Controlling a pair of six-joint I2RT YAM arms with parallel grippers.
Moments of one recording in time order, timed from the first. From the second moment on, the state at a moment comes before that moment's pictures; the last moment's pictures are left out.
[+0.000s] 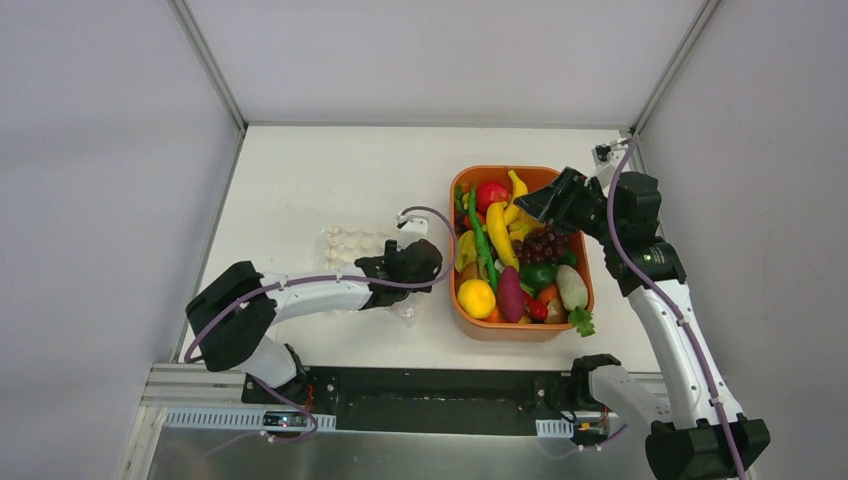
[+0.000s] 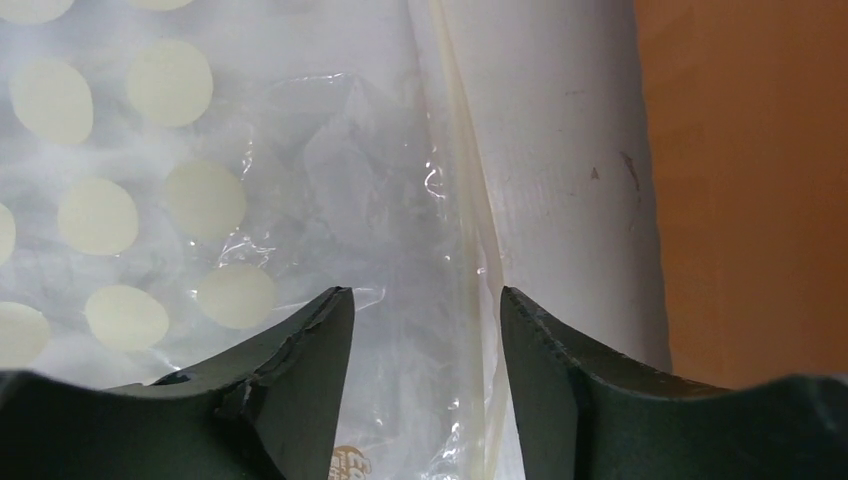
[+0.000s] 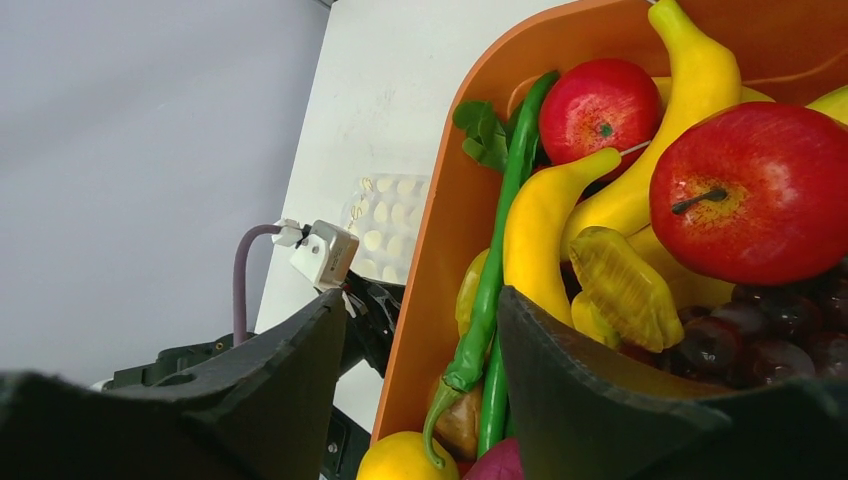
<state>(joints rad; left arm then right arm) -0.99 1.50 0.83 -0.22 -0.55 -0.63 0.18 0.93 1.00 -0.42 -0.46 0.65</state>
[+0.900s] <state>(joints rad) -1.00 1.34 0.78 -0.34 -0.66 -0.63 0.18 0.95 0.99 -0.36 -0.55 0.75</state>
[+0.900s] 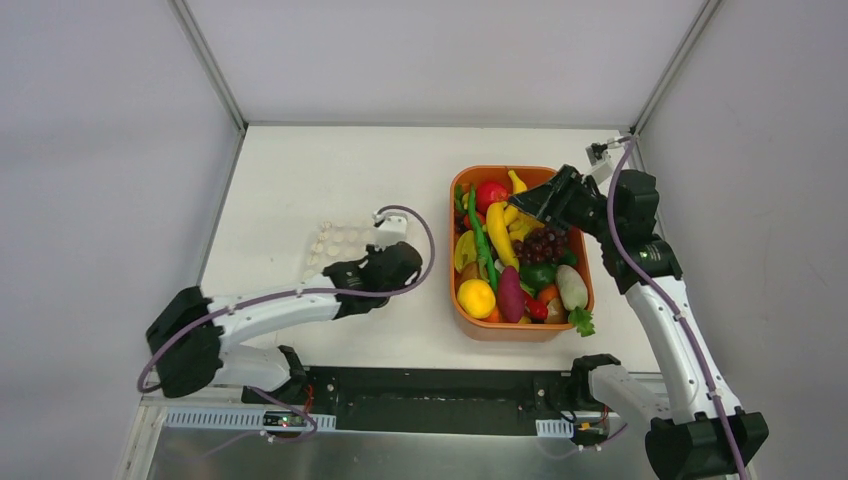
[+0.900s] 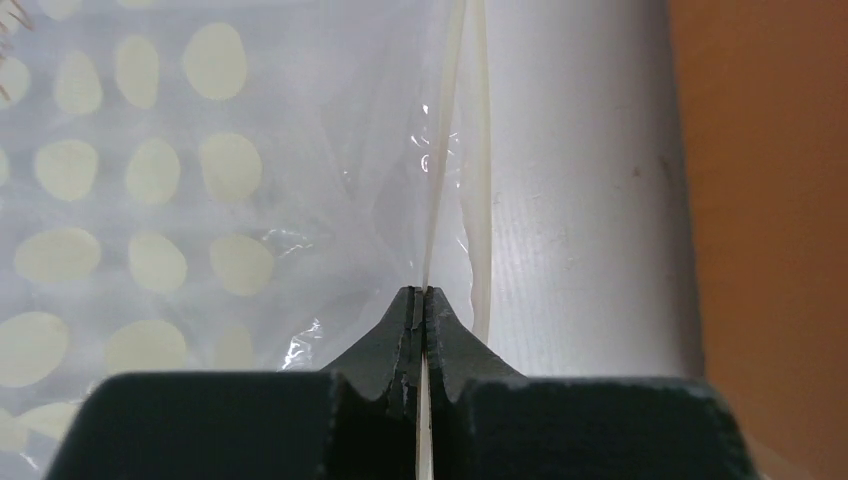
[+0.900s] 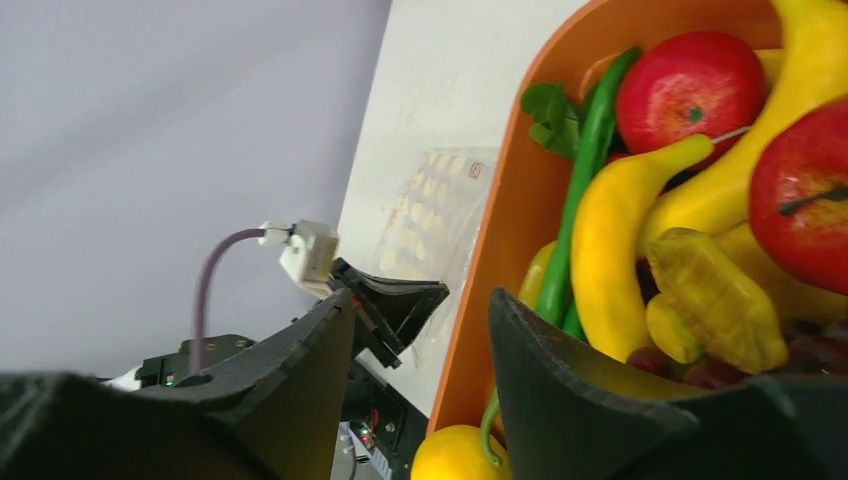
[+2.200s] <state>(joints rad) -1.00 0.71 0.71 -0.50 -0.62 -0.60 0.86 1.59 1.15 -0.02 -0.38 1.01</state>
